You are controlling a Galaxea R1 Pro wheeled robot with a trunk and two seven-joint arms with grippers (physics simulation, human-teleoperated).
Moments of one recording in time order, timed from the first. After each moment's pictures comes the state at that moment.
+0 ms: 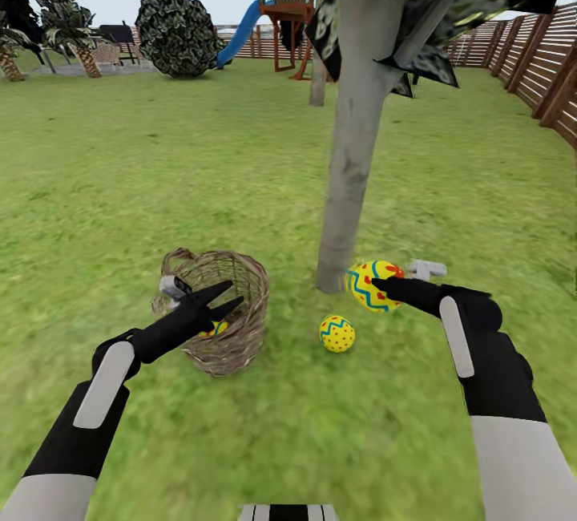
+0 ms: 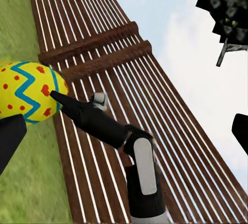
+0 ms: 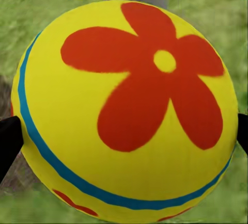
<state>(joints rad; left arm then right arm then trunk) -0.51 0.10 0.04 -1.35 1.10 0.96 -0.73 -0.70 -0.07 -0.11 -1.43 -0.19 0.95 0.13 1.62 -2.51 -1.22</state>
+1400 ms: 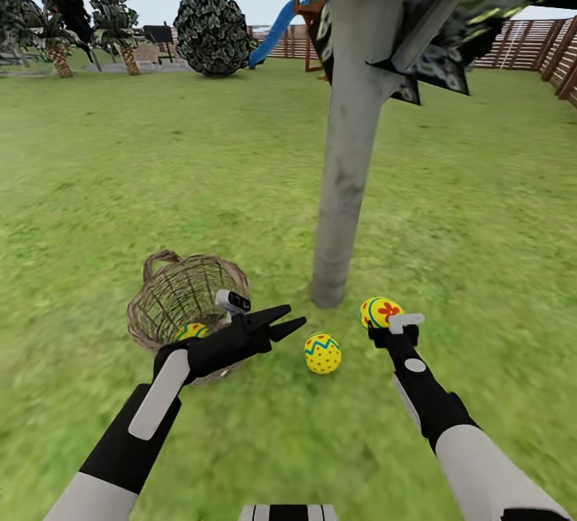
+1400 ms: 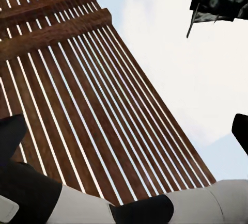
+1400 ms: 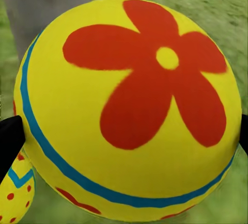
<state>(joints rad) -0.51 0.01 -0.23 -1.34 1.10 0.93 -0.86 -0.70 -0.02 -0.02 -0.62 0.15 -0.08 -0.11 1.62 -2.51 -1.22</state>
